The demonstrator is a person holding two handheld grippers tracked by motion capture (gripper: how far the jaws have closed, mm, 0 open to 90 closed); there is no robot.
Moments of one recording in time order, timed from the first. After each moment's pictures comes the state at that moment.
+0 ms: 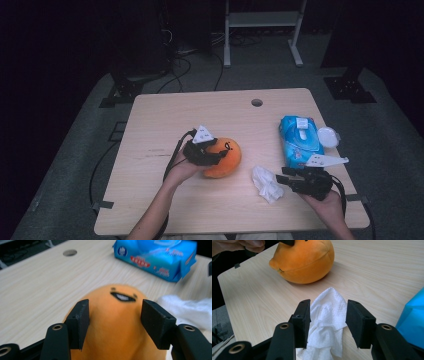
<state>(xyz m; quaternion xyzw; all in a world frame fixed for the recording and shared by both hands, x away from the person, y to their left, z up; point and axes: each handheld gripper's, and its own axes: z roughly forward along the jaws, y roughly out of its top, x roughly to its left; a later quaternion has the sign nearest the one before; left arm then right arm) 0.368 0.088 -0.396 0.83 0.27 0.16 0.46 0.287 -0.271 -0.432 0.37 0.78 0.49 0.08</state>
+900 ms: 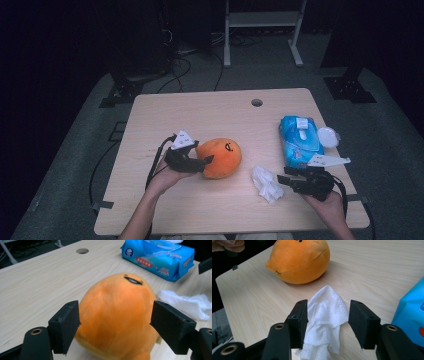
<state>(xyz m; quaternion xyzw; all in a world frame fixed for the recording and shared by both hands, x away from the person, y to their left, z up) 0.343 0.134 -0.394 0.81 0.31 0.17 0.46 0.287 -0.276 -0.434 0.39 0.78 0.49 0.08</state>
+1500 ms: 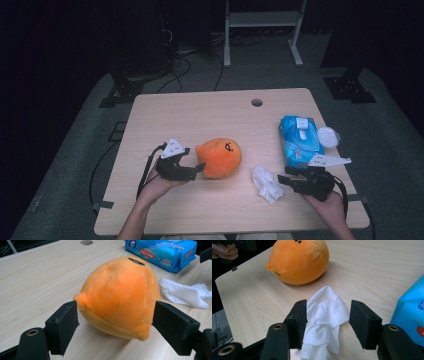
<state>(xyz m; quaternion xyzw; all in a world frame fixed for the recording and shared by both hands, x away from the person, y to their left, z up) 0.325 0.157 -0.407 0.81 0.33 0.16 0.46 0.286 -0.277 -0.434 0.39 0.77 0.49 0.08</state>
